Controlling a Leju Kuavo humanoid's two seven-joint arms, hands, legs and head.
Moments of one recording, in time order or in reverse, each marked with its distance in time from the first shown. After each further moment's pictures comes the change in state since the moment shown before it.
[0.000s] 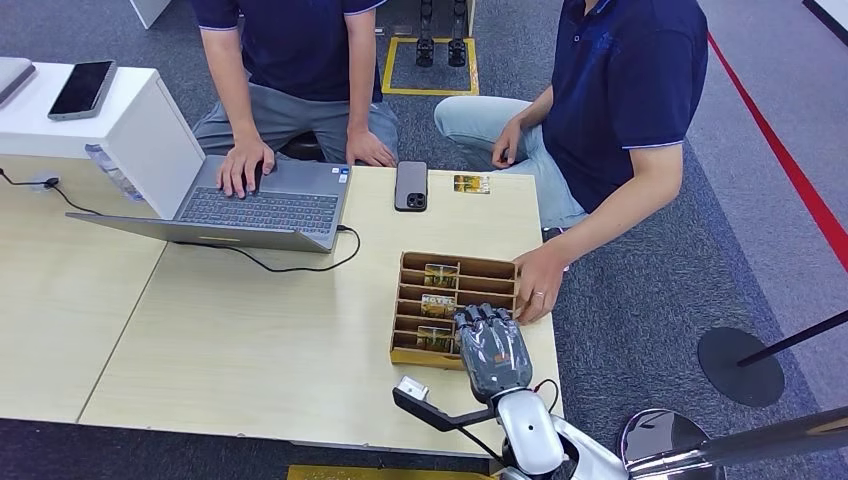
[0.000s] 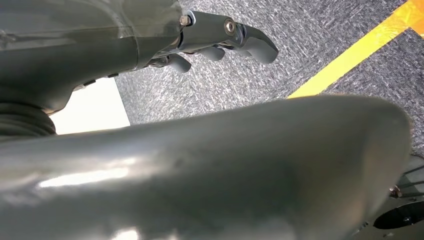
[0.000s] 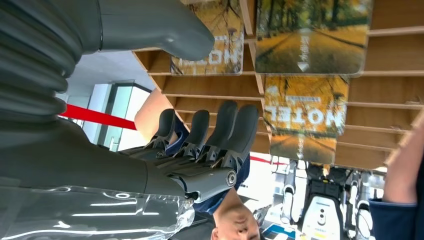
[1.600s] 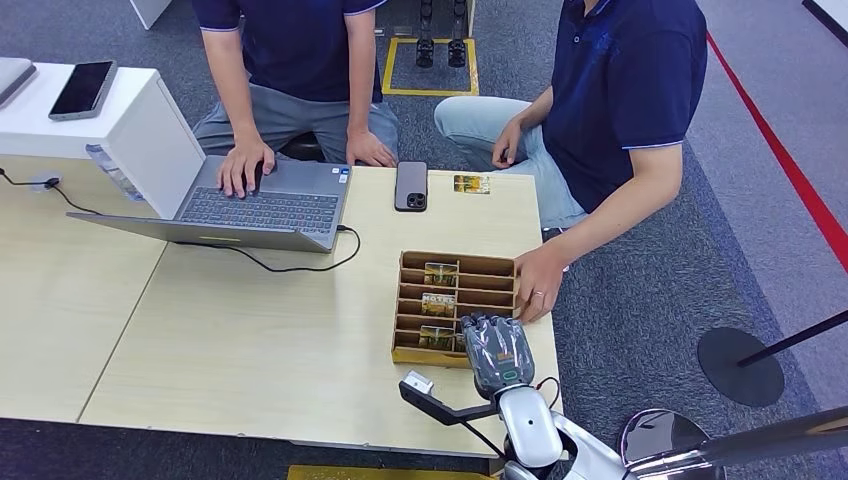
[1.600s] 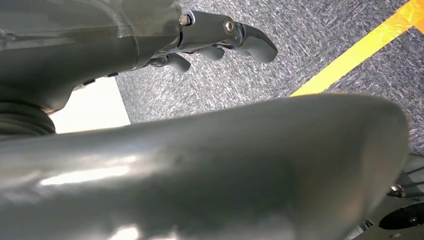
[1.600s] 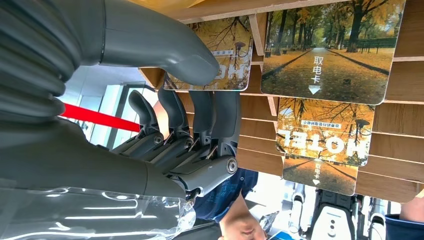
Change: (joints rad) left arm 0.008 0.000 0.000 0.000 0.003 0.010 -0.002; right arm -0.016 -0.001 0.000 0.071 -0.012 -0.011 0.019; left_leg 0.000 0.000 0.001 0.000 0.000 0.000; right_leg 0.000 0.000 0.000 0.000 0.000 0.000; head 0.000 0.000
